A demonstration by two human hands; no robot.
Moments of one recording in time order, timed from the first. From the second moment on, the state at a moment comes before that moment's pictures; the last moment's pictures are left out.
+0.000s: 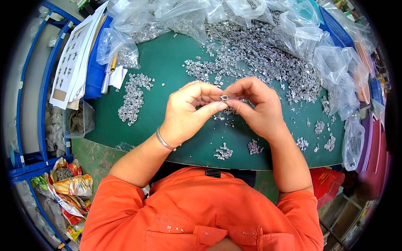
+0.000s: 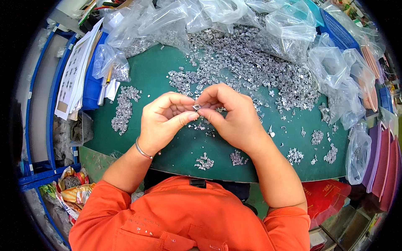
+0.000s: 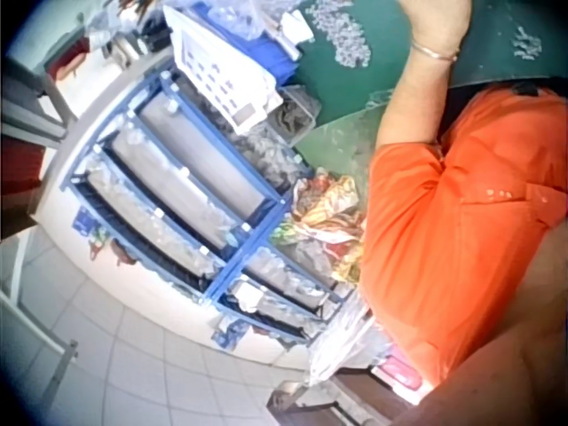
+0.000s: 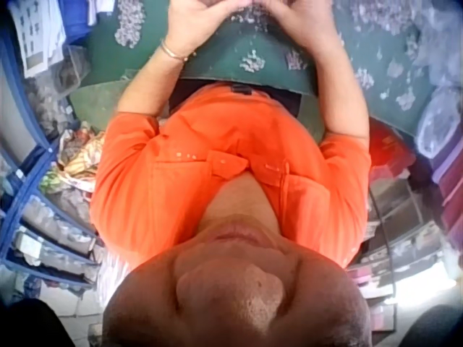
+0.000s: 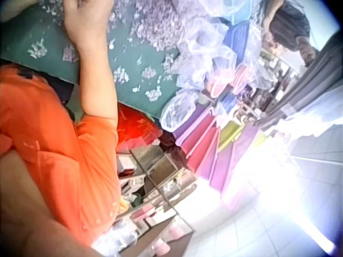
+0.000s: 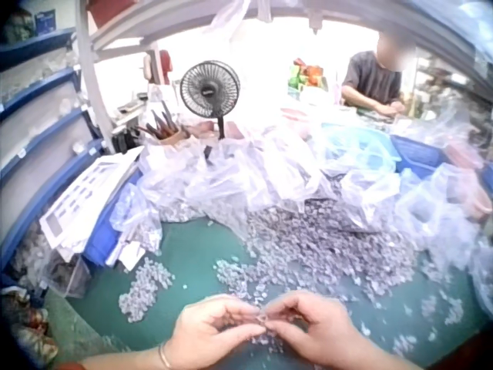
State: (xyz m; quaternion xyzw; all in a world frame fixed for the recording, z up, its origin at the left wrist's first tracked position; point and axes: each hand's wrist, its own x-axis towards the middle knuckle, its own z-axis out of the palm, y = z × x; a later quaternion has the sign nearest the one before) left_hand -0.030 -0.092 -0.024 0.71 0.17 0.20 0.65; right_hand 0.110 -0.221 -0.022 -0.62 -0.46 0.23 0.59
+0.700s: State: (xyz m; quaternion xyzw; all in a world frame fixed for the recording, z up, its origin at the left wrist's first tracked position) left_hand -0.003 0.153 0.017 0.88 0.36 0.31 0.03; right_hand 0.109 -0.220 -0.008 -0.64 -0.54 -0.02 0.54
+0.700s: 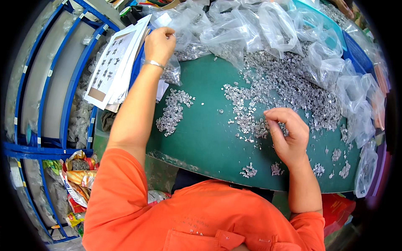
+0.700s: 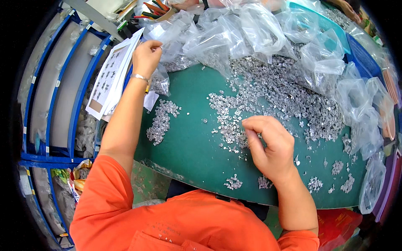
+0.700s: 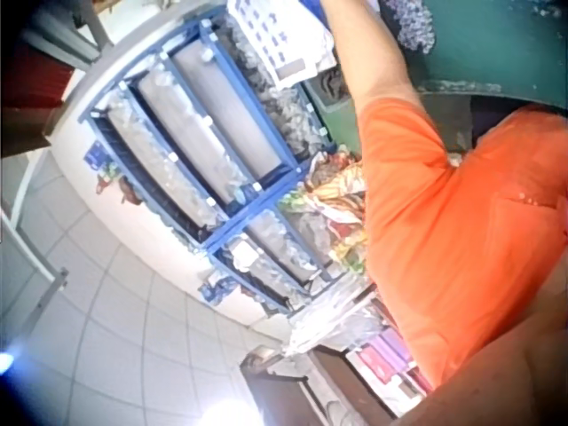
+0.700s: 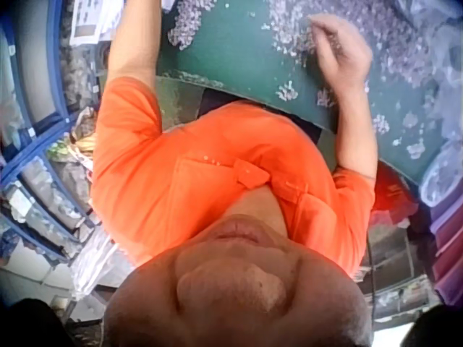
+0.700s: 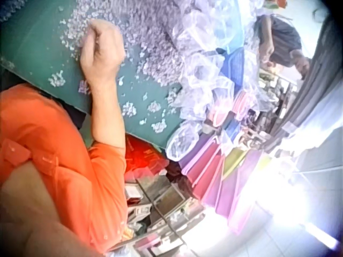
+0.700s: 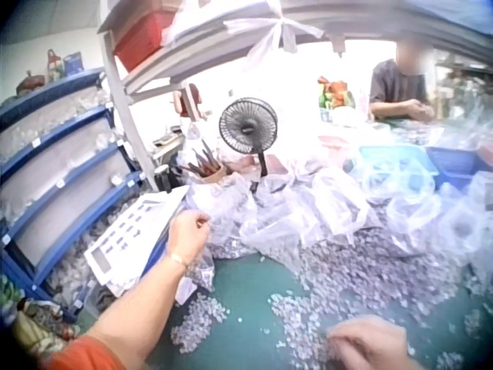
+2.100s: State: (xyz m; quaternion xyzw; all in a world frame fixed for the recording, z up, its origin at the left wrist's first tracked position) left_hand 0.024 -0.048 -0.023 0.95 -0.01 0.20 0.25; right_hand 0.129 -0.223 -0.029 -0.69 -0.63 -0.01 0.34
